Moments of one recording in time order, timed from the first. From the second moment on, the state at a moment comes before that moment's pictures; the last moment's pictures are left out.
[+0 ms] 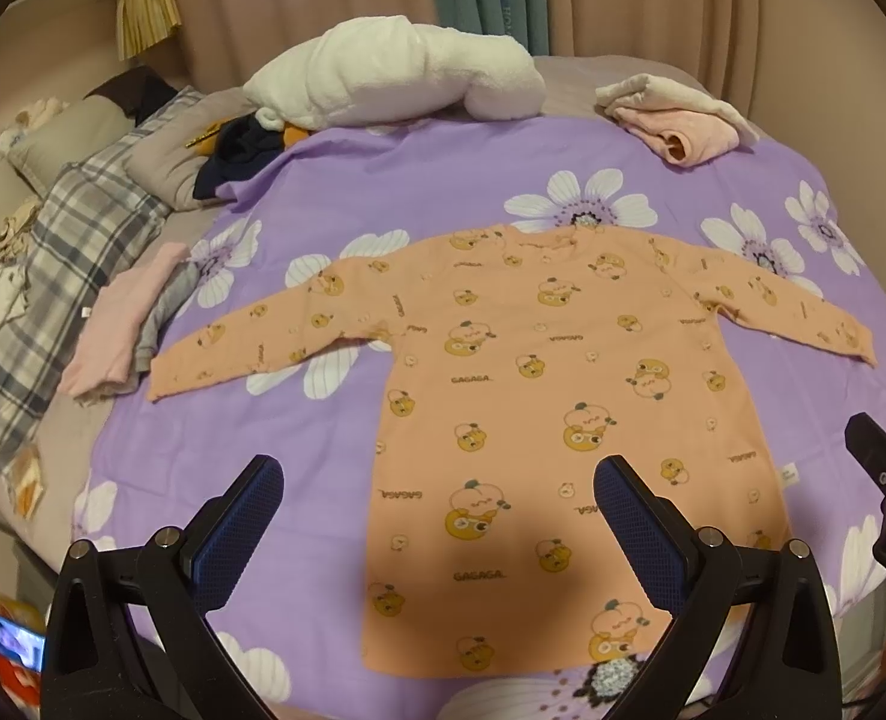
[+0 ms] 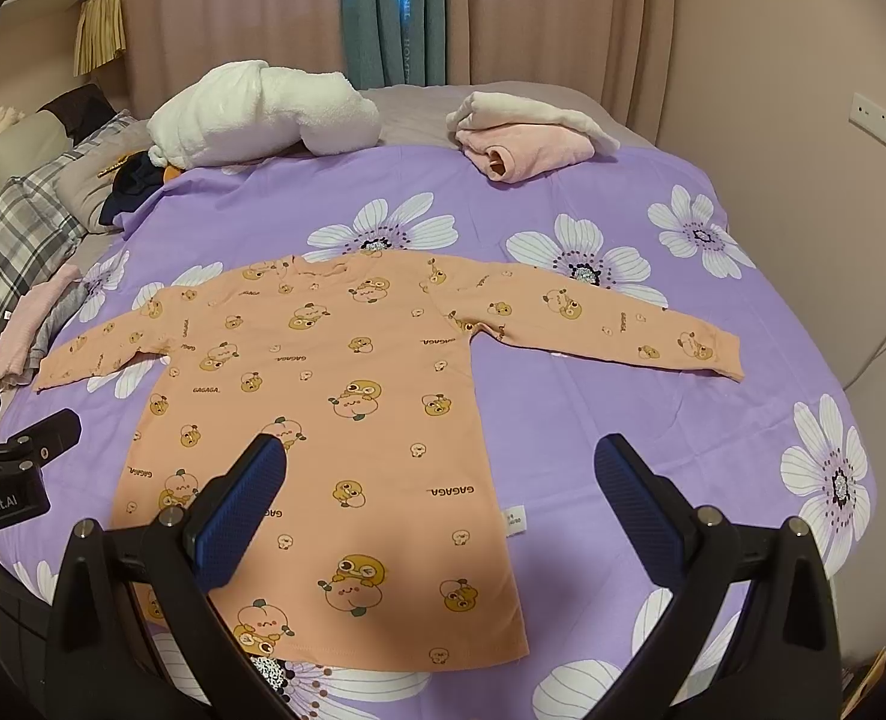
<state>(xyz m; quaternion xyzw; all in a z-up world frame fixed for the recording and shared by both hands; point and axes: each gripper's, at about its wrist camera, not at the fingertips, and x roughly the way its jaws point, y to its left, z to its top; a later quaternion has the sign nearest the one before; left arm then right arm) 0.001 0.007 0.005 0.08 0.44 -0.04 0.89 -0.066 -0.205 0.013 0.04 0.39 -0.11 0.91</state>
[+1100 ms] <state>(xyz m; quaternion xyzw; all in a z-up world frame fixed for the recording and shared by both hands) 0.001 0.004 0.002 0.08 0.45 -0.04 0.89 -0.067 -0.201 0.011 0.04 0.39 -0.11 0.91</state>
